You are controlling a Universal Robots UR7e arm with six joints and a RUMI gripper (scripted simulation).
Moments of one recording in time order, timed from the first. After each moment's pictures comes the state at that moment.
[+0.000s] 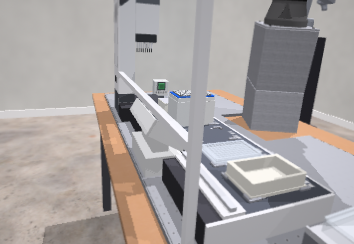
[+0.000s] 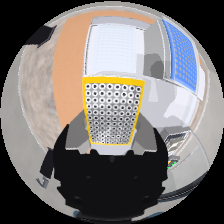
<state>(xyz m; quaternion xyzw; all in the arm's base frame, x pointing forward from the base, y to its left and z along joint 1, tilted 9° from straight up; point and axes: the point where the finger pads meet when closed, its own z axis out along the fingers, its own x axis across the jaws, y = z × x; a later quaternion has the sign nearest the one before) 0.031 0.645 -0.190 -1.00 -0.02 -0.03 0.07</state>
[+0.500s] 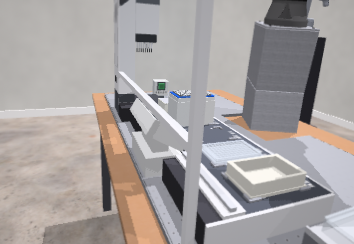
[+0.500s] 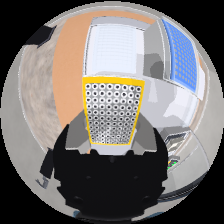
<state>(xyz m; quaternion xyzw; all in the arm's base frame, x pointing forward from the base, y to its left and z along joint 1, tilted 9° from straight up) 0.031 0.646 -0.190 -1.00 -0.02 -0.03 0.07</state>
